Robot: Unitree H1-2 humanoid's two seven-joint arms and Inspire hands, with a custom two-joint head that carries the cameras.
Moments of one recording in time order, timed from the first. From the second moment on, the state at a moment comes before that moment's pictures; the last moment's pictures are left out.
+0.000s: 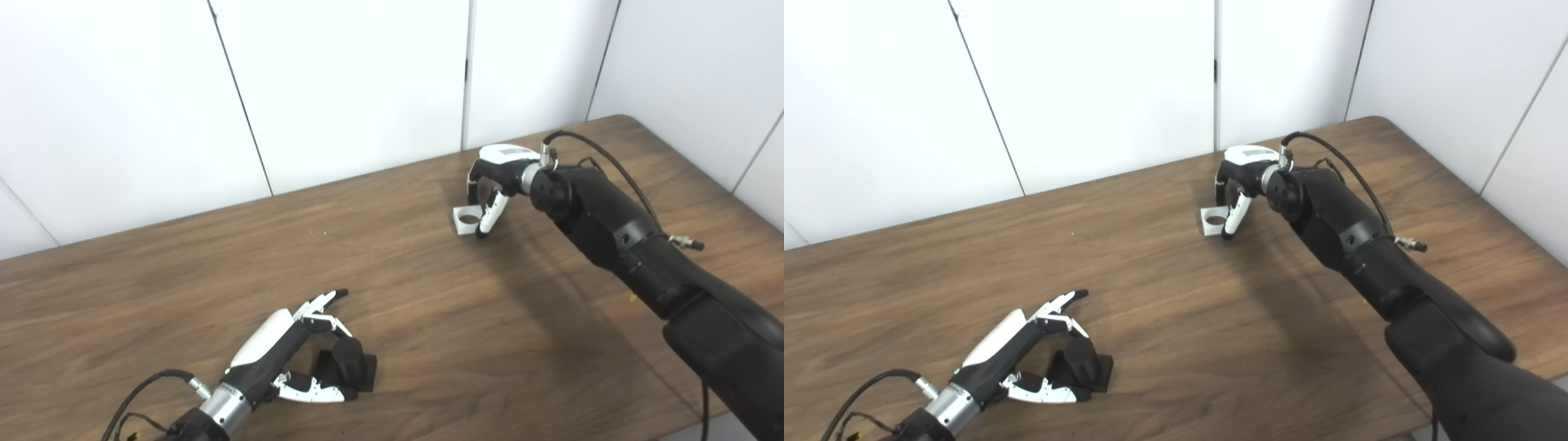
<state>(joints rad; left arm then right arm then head) -0.26 0.31 -0.42 0.07 0.37 -0.15 -0.32 -0.75 -0.57 0.40 0.49 -0.72 0.22 0.43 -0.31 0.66</state>
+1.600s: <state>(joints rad) -0.29 0.30 -0.44 0.10 0.37 -0.15 -0.31 -0.62 -0.61 0.34 0.11 -0.59 0.14 0.50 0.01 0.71</state>
